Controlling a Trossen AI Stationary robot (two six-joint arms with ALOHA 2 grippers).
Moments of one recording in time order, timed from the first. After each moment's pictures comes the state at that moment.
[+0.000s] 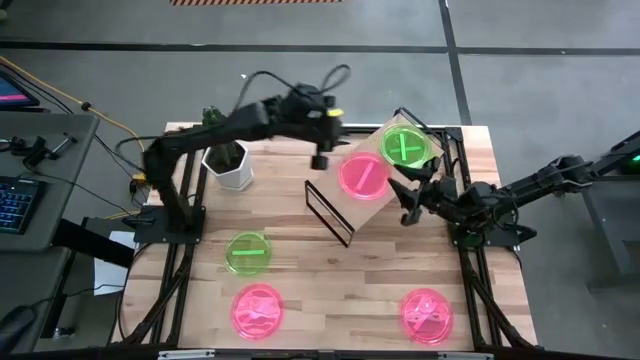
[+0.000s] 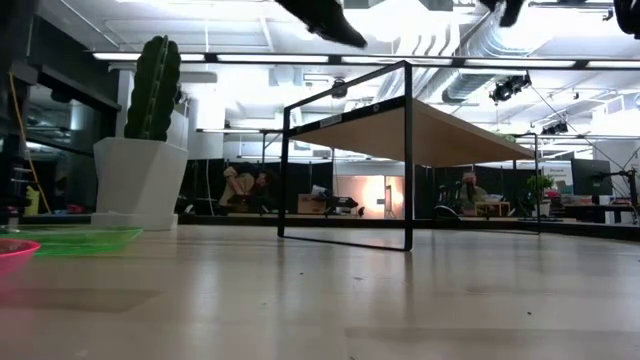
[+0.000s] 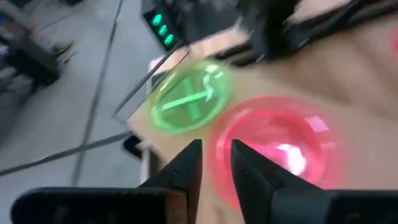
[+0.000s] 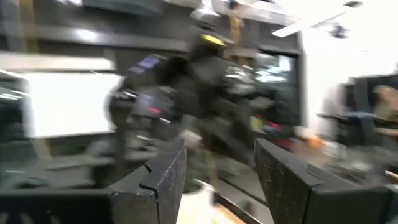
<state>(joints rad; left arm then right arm) 0.32 1.75 1.77 -0.56 0.16 0.56 0.30 0.89 0.40 0.97 0.71 -0.27</state>
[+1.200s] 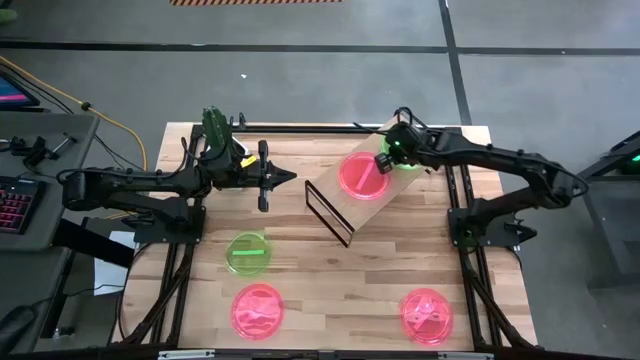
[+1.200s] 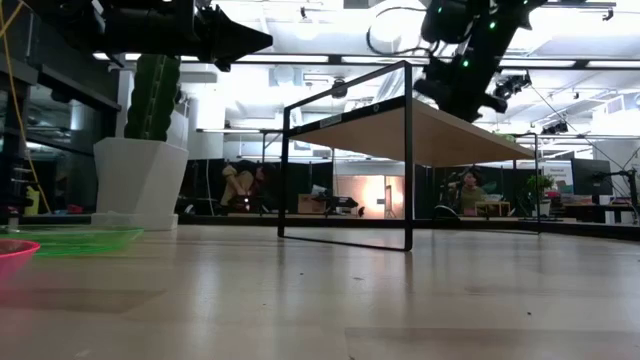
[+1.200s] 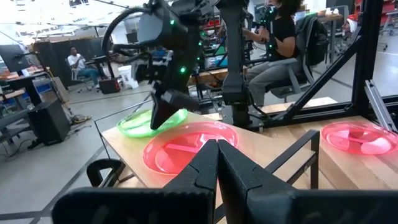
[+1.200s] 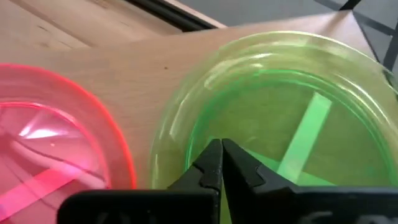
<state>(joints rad) 0.26 1.06 0.49 0.57 0.19 0.19 -0.45 1.29 1.00 -0.71 0.36 0.47</state>
